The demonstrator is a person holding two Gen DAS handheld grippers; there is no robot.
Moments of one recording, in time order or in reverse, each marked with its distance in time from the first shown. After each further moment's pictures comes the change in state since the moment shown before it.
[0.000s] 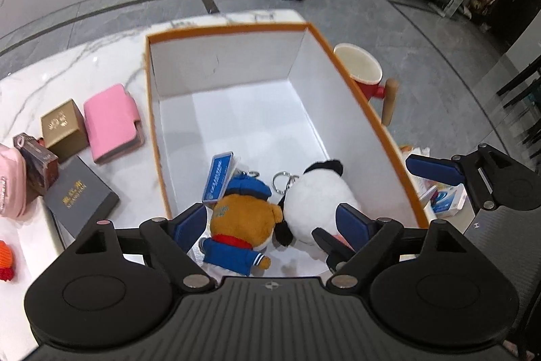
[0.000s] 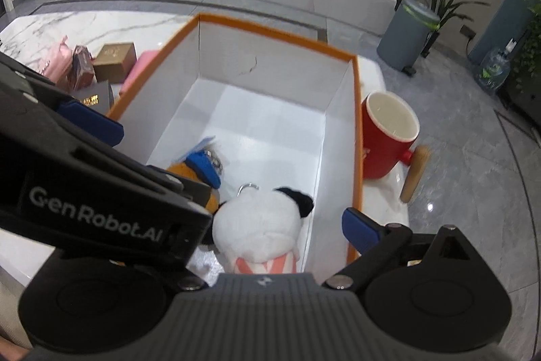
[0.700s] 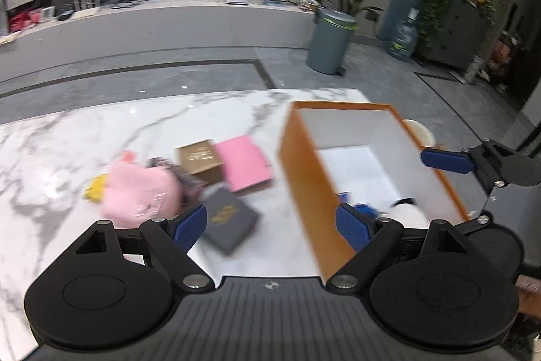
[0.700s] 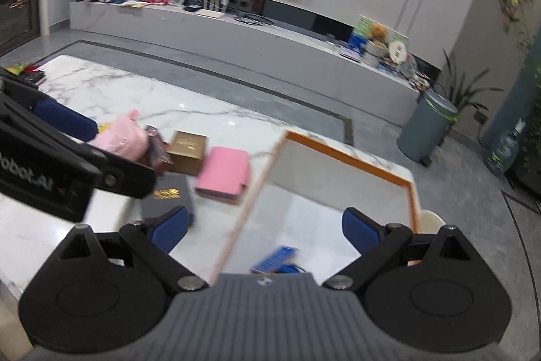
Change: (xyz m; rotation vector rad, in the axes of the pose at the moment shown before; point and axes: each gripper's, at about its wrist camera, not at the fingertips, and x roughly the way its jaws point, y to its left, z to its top) left arm -0.105 0.135 -0.049 -0.061 -0.269 0.097; right arm -0.051 0.108 0.050 -0.115 -0.282 0.044
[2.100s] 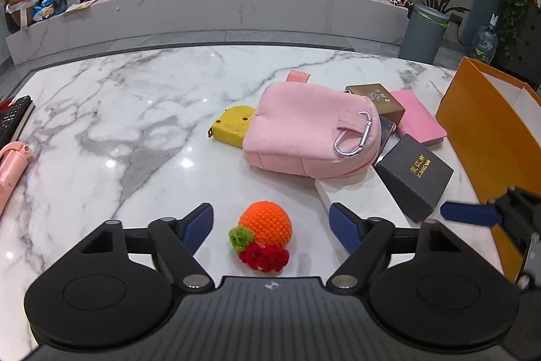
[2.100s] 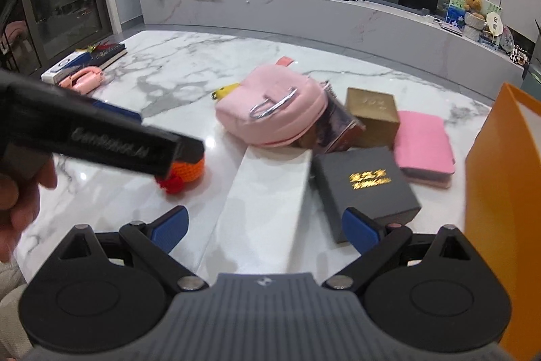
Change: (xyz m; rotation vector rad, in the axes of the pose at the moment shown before) left arm 0.062 0.145 -0.076 -0.092 0.002 0.226; right arm 0.118 0.150 -0.038 0.040 0.045 0.327
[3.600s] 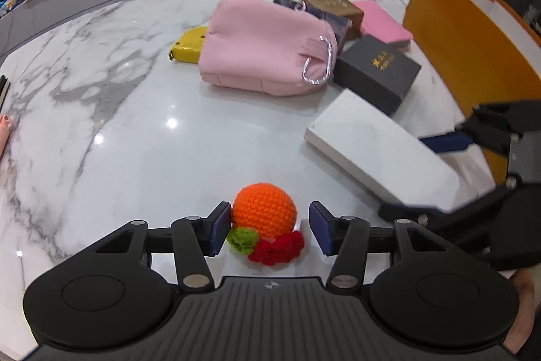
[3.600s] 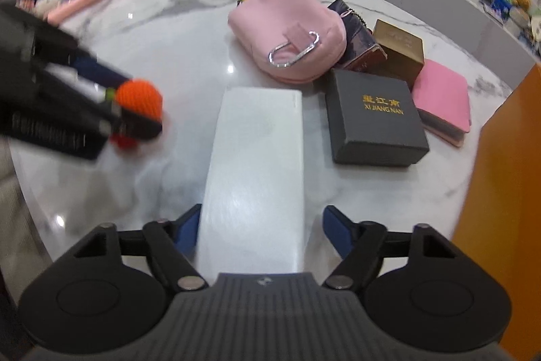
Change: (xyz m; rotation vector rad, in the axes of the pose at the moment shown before) left arm -0.007 -0.024 -0.041 0.135 0.232 -0.041; right arm 0.007 -0.012 -0.023 -0.166 0.245 0.051
